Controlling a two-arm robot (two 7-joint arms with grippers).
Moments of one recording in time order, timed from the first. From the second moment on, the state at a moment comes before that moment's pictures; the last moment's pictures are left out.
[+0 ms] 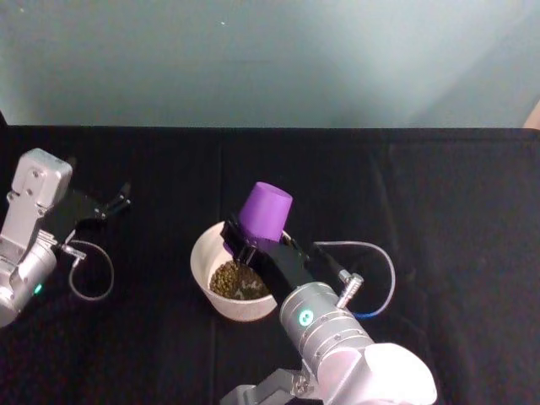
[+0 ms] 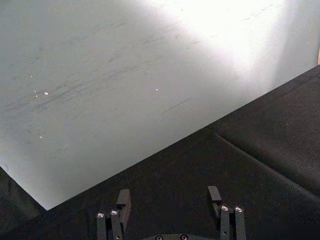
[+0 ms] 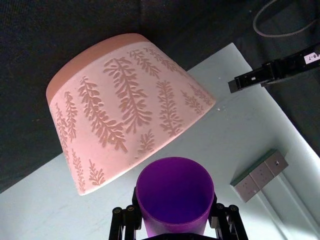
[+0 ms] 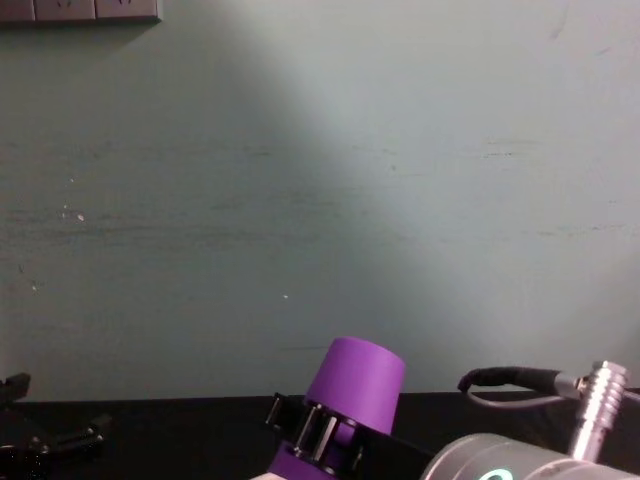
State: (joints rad) left arm -0.20 0.60 0.45 -1.41 -0.25 -0.12 0.03; right arm 0.41 0.46 -1.10 -1.84 -2.03 0.21 0.76
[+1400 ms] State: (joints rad) left arm -0.20 0.60 0.45 -1.41 -0.25 -0.12 0.03; right arm 0.09 0.34 -0.52 -1.86 -0.96 0.24 0.30
